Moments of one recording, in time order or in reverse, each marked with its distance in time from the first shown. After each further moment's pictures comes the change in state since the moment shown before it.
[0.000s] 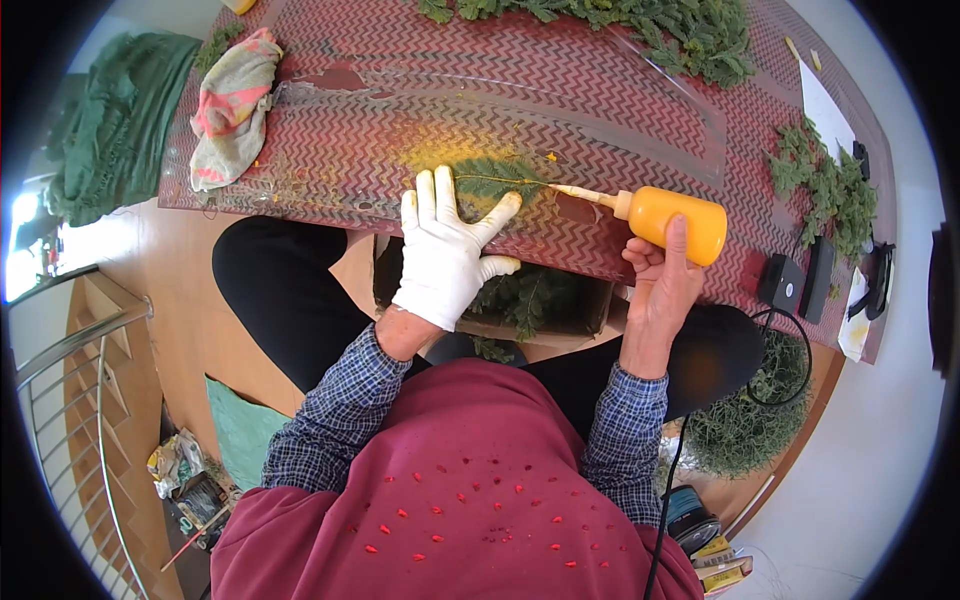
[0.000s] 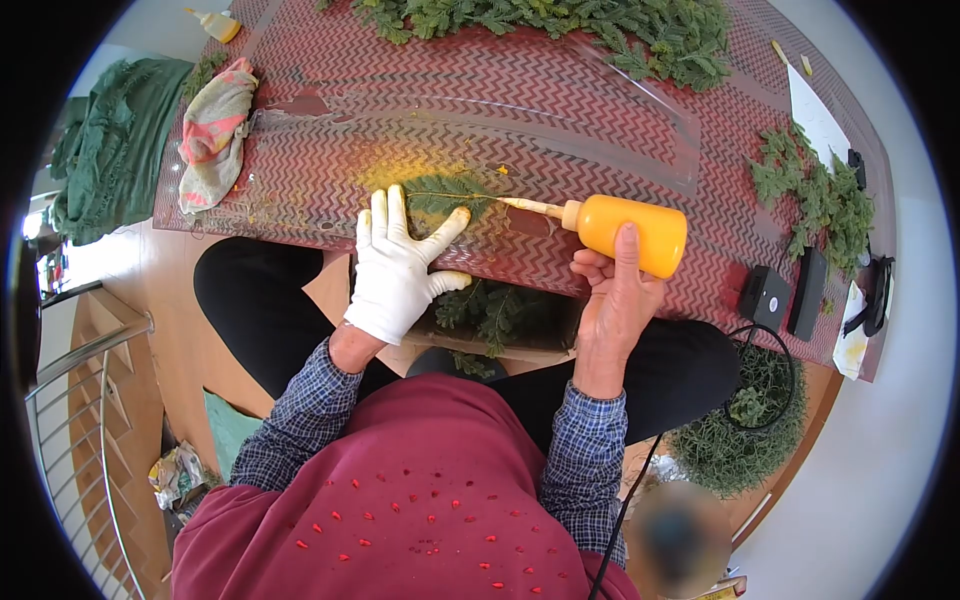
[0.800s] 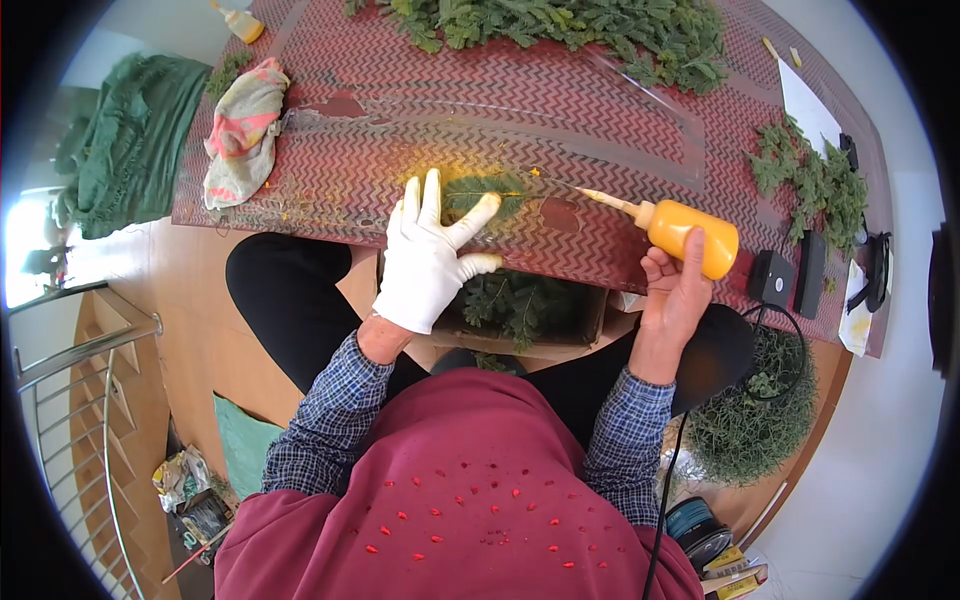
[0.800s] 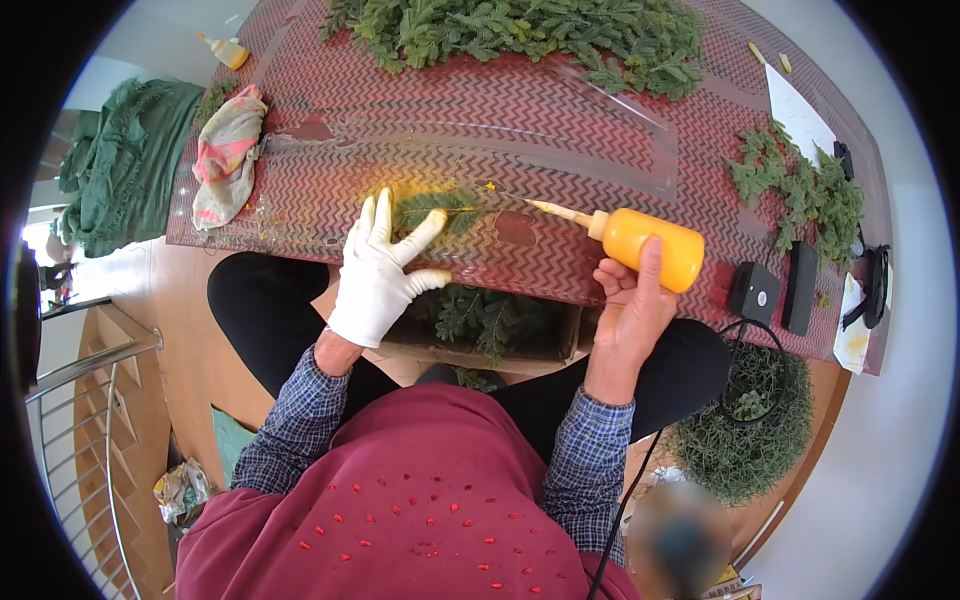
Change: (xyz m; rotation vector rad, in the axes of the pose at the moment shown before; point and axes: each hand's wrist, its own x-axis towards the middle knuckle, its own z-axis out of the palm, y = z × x) left_hand 0.004 -0.007 -0.023 -0.031 0.058 0.055; right_hand 0.008 -0.025 -0.024 0.088 0.062 -0.039
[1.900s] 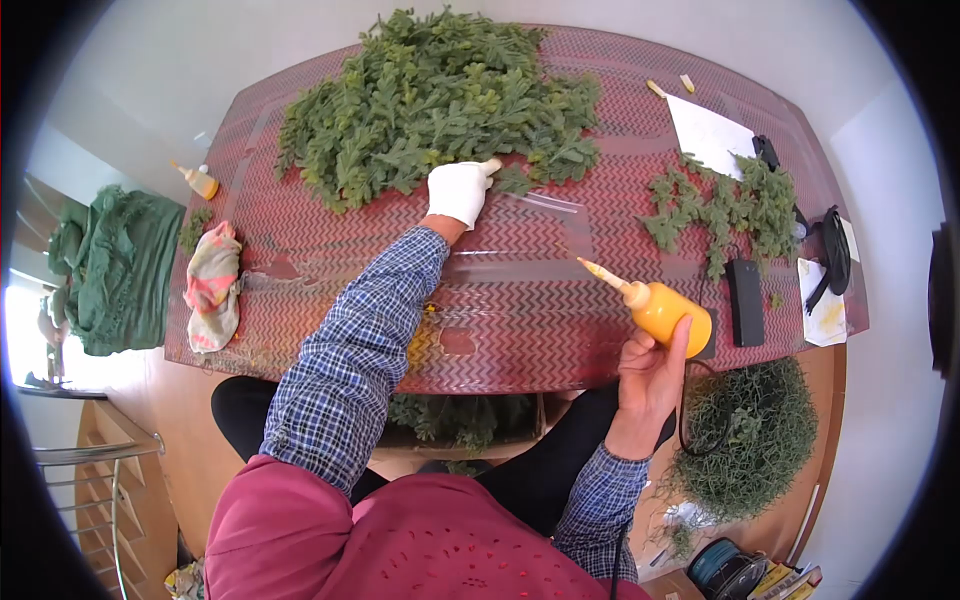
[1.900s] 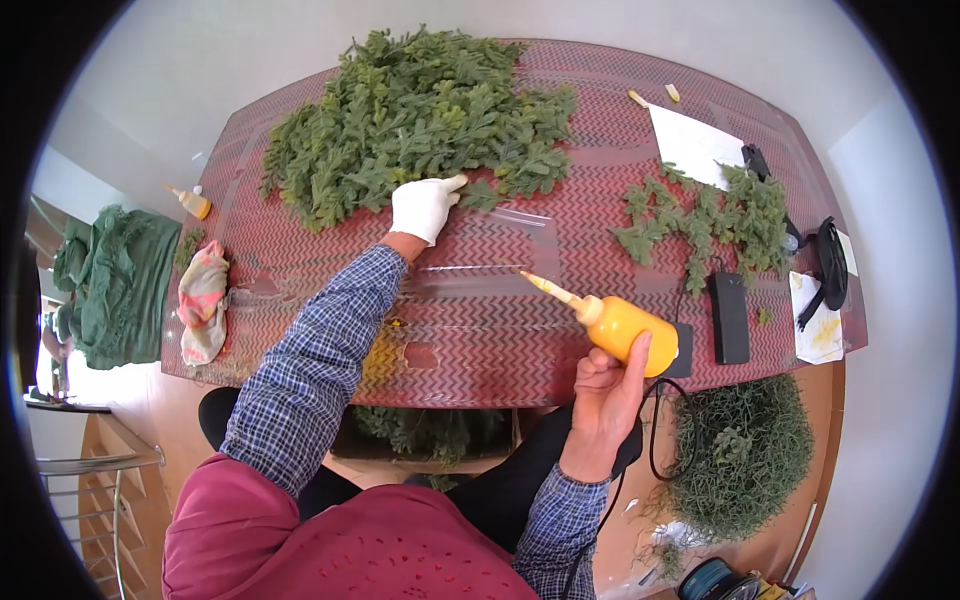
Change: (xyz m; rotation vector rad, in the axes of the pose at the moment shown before) left_hand 0.309 0.062 0.083 0.027 0.320 0.276; right_hand 0.048 -0.079 -0.050 0.543 0.041 0.029
